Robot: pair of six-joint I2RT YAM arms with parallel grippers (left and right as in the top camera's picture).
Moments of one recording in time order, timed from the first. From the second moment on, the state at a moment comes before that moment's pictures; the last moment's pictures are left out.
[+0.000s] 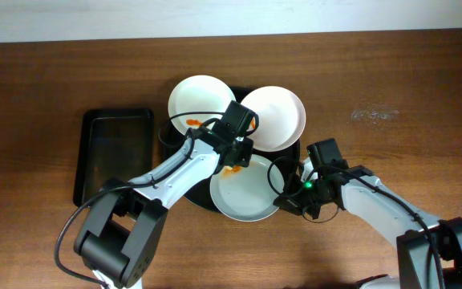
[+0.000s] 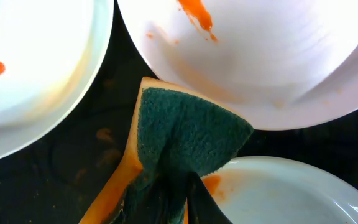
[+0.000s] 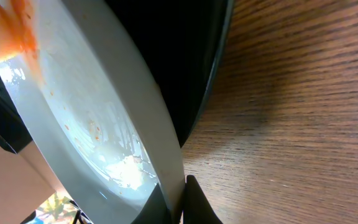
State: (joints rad) left arm -0.60 1.91 1.27 -0.49 -0.03 -0.29; right arm 0.26 1.55 0.70 -0.49 -0.60 0.78
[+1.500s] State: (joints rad) left arm -0.53 1.92 1.31 -0.63 -0.10 -0.24; right arm 0.26 1.33 1.05 -0.94 0.05 0.24
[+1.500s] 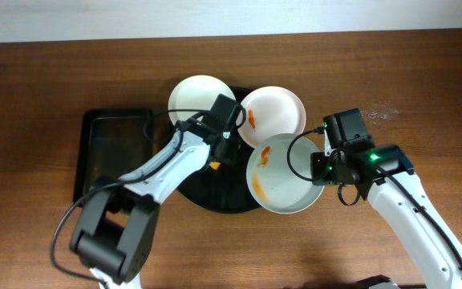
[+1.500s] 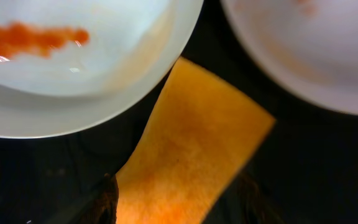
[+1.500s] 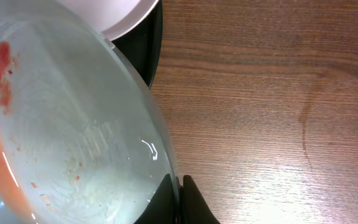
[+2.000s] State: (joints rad) left arm -0.50 1.74 1.32 -0.81 0.14 -0.23; right arm 0.26 1.33 1.05 -0.94 0.05 0.24
